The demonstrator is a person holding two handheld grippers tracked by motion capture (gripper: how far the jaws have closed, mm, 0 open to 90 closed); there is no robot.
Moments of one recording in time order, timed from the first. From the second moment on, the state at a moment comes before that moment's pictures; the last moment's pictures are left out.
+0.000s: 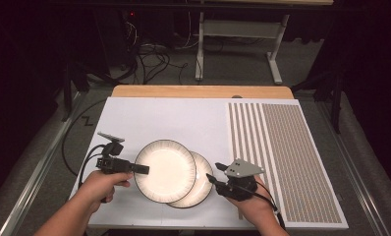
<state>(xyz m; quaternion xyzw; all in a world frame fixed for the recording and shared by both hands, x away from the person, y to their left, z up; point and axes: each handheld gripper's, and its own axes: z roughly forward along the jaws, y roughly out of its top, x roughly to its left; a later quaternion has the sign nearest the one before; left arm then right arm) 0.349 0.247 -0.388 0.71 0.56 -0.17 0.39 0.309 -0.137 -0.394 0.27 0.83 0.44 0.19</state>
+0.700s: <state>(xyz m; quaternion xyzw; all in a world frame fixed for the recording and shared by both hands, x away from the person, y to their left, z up) 0.336 0.243 -0.378 0.73 0.50 -0.07 0.46 0.313 -0.197 -0.383 0.33 0.78 0.48 0.22</state>
